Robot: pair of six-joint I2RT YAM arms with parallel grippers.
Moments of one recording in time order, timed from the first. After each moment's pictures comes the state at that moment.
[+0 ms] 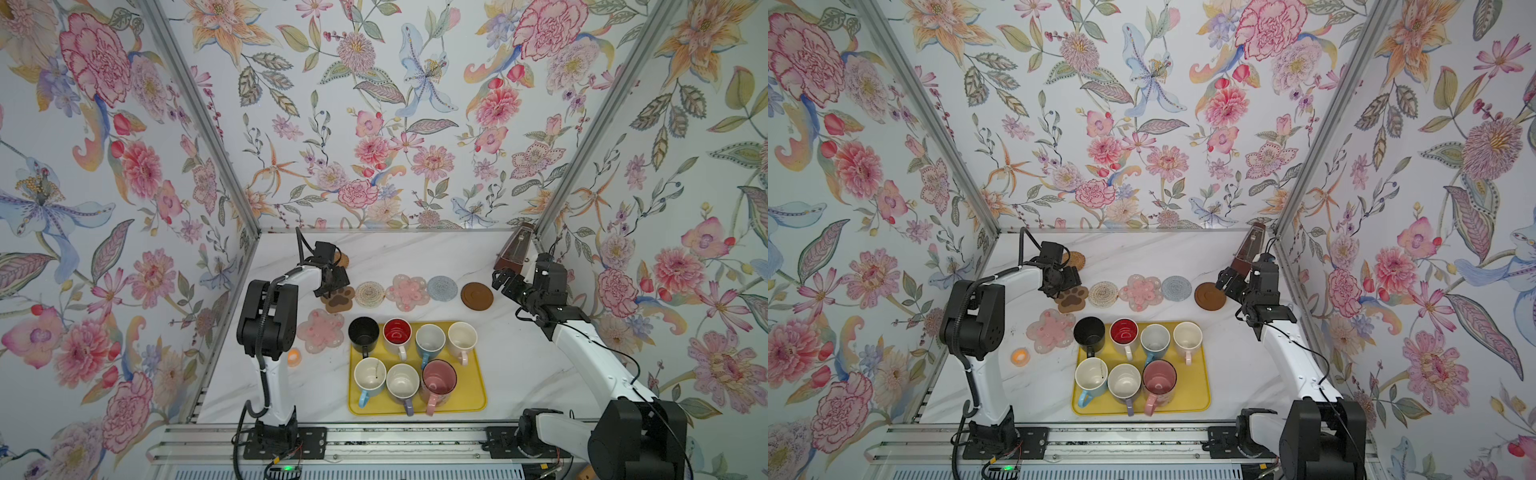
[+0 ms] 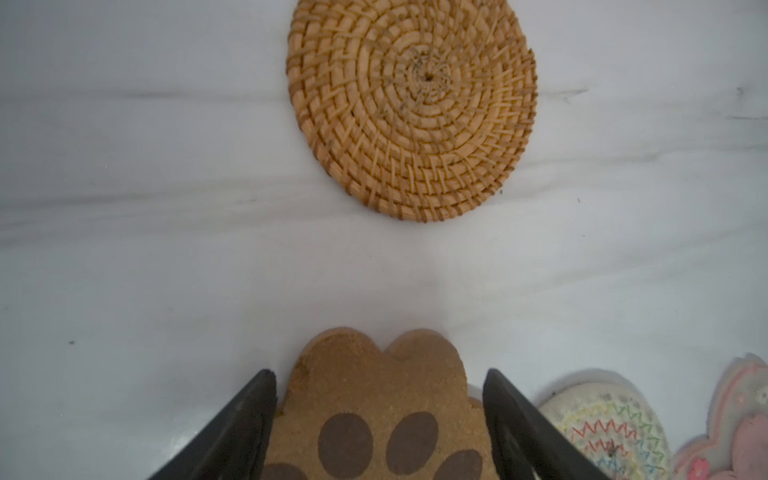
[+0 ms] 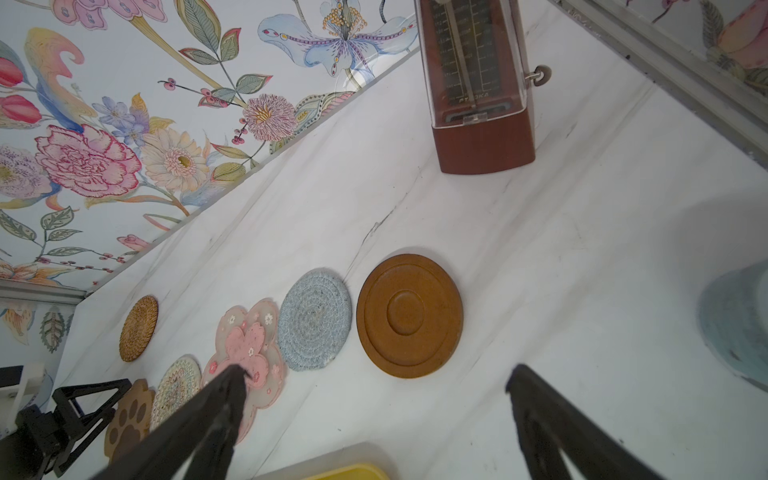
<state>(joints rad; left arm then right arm) -0.19 2.02 1.35 -0.37 0.00 -0.52 0.01 1.20 0.82 -0.22 -0.09 0.53</state>
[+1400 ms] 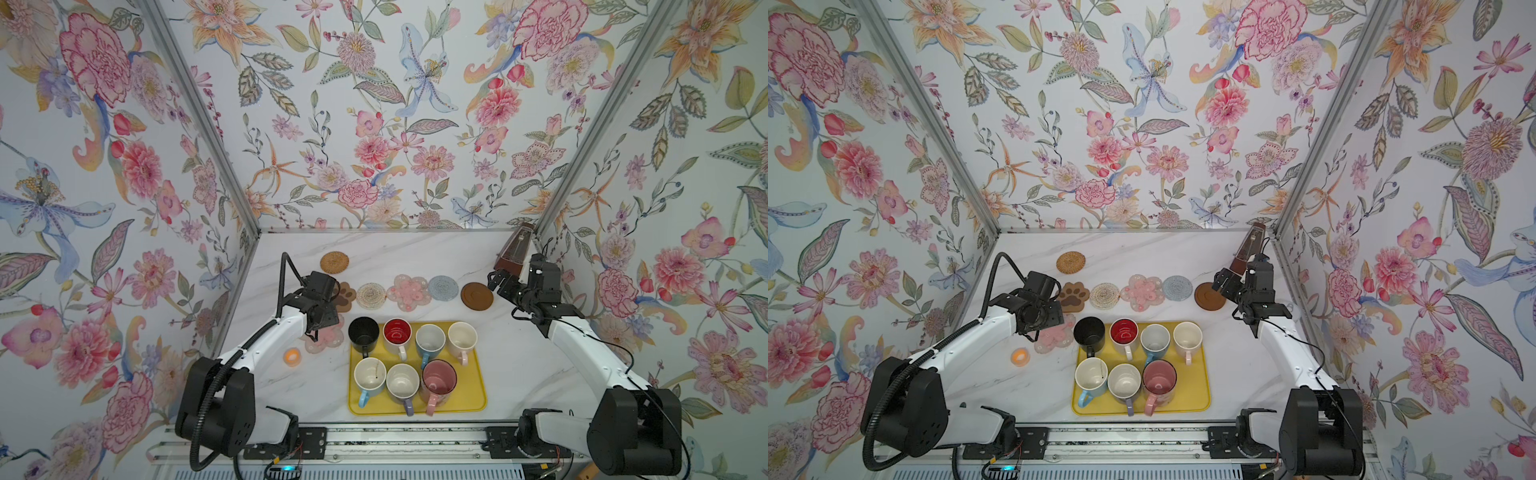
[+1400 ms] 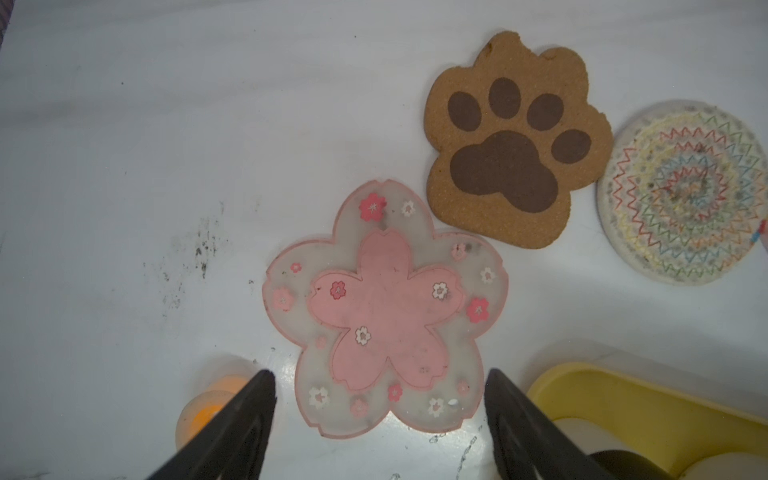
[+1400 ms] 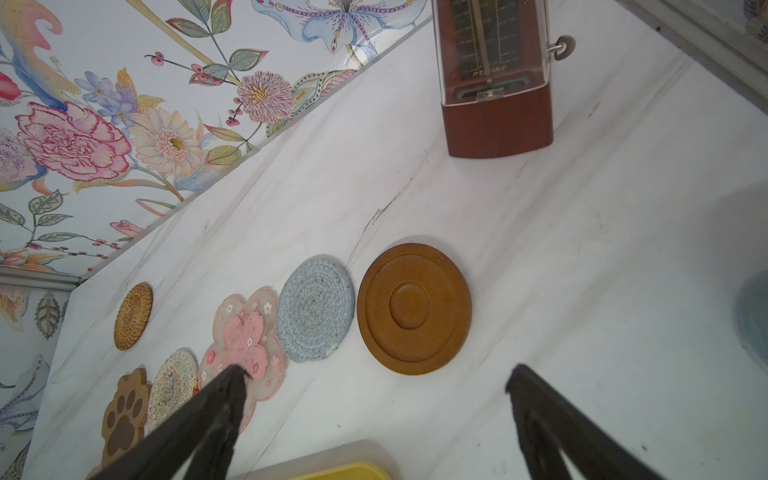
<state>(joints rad) -0.34 1.37 0.89 -0.70 -0.28 -0.58 0.04 1.25 0.82 -0.20 -0.10 0.53</state>
